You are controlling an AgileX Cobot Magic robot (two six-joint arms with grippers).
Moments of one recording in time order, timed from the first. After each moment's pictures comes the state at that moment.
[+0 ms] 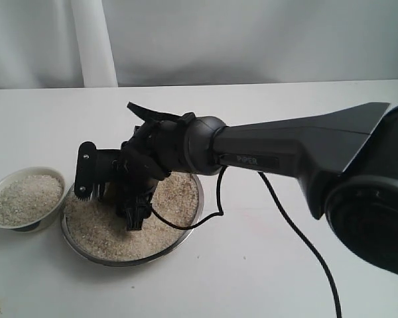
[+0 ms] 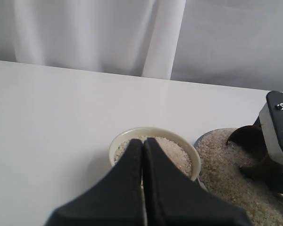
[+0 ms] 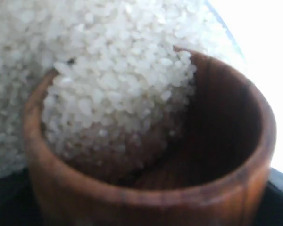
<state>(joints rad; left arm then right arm) -0.04 0.00 0.00 0.20 0.29 -0.33 0.86 2.34 -1.71 -0.25 0.50 -0.60</state>
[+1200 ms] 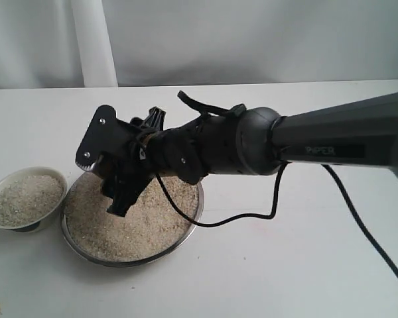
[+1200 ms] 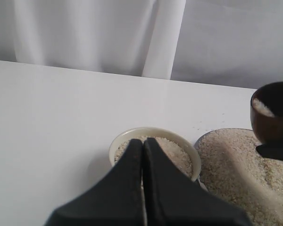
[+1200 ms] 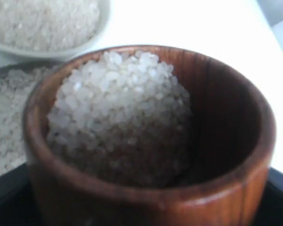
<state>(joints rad) -0.04 0.00 0.00 0.20 0.29 -0.33 0.84 2.10 -1.40 0.11 0.07 -0.68</state>
